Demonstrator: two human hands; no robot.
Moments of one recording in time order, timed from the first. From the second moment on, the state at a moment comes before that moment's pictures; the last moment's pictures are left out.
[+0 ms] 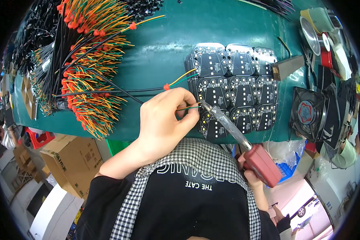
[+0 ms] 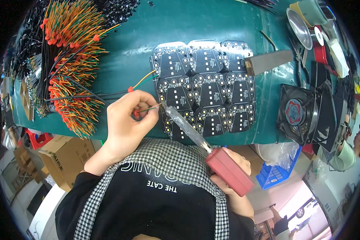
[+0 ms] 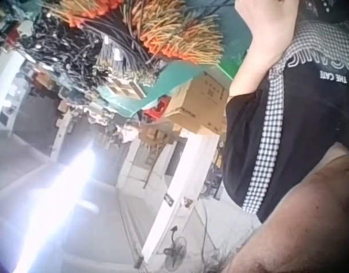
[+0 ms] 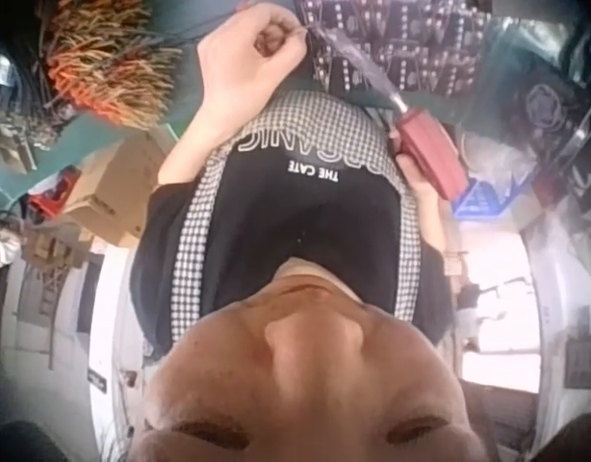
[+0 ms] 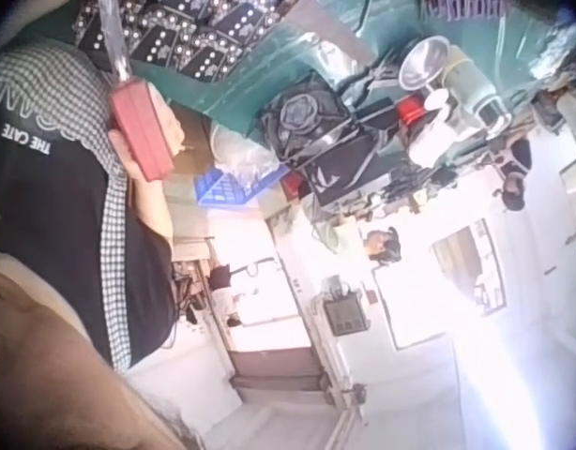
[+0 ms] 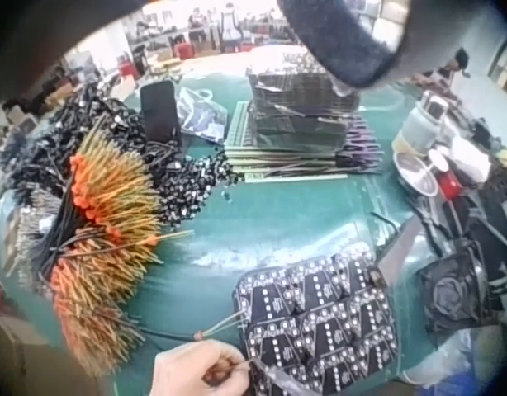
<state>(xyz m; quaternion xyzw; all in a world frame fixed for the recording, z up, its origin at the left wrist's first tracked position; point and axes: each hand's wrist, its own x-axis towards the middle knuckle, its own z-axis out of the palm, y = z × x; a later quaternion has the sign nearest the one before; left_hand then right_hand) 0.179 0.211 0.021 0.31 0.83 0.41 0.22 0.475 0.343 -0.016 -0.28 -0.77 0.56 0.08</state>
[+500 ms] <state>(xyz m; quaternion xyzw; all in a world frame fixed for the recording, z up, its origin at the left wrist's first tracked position) 0.180 0.211 0.022 0.34 0.84 0.38 0.20 0.440 0.350 0.006 -0.18 -0.82 0.54 0.11</state>
